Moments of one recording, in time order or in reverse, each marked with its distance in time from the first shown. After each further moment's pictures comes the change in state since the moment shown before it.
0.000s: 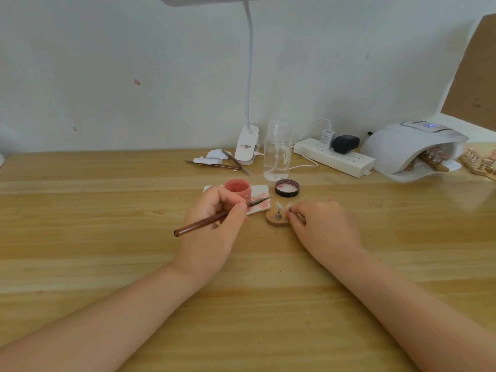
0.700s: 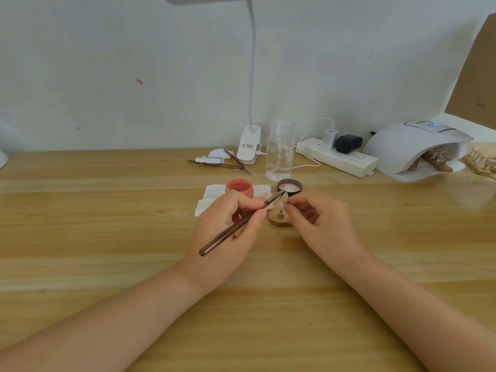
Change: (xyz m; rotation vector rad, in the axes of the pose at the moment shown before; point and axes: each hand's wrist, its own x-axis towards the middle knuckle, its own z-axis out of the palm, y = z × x) left_hand -0.006 0.002 0.004 0.179 -0.092 0.233; right_hand -0.005 -0.001 0.006 0.736 0.139 0.001
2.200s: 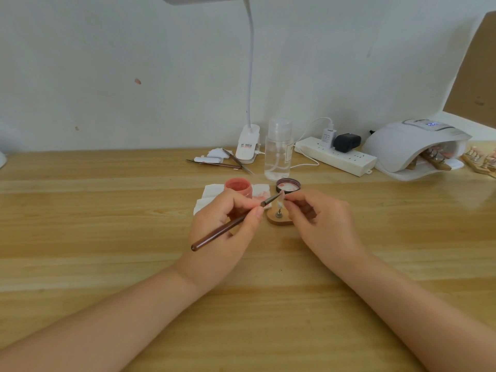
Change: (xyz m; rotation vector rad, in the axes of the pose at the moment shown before) left_hand -0.001 0.003 -0.002 -0.033 -0.006 -0.031; right_hand -0.001 -0.003 -0.001 -0.094 0.049 -0.090
